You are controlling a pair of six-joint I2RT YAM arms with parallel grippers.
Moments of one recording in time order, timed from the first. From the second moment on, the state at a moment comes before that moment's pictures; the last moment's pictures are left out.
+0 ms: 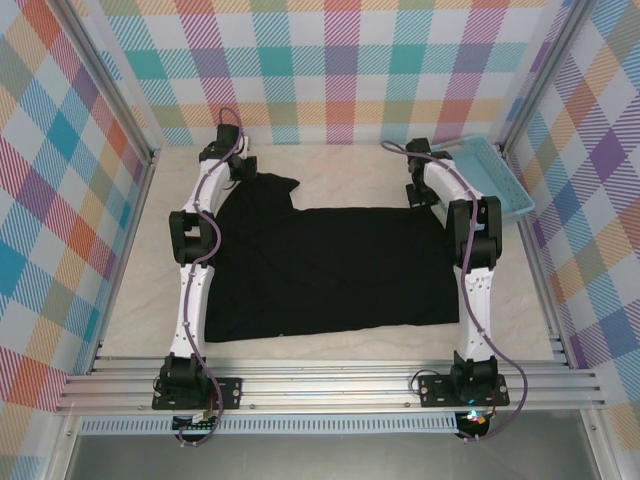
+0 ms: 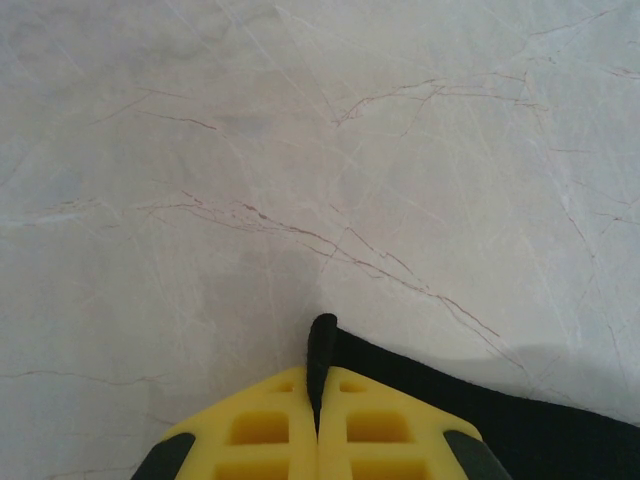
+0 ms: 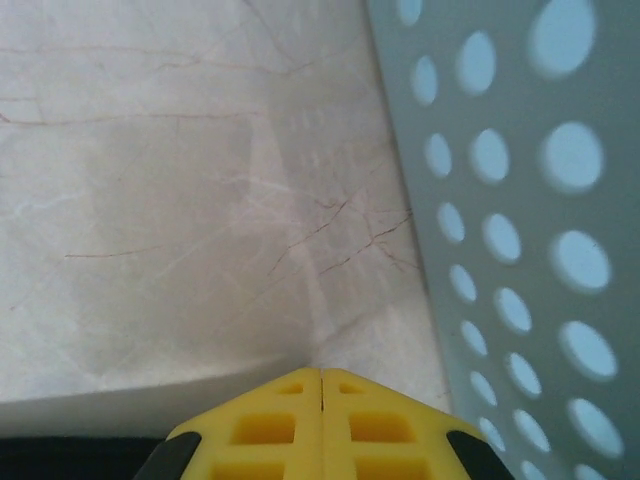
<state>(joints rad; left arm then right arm) -0.04 2.79 2.68 -0.81 0.10 -0.08 0.15 2.37 2.02 -0.95 0.35 0.00</state>
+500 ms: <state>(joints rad) -0.04 2.79 2.68 -0.82 0.11 -0.09 0.12 2.23 1.91 -0.88 0.21 0.04</state>
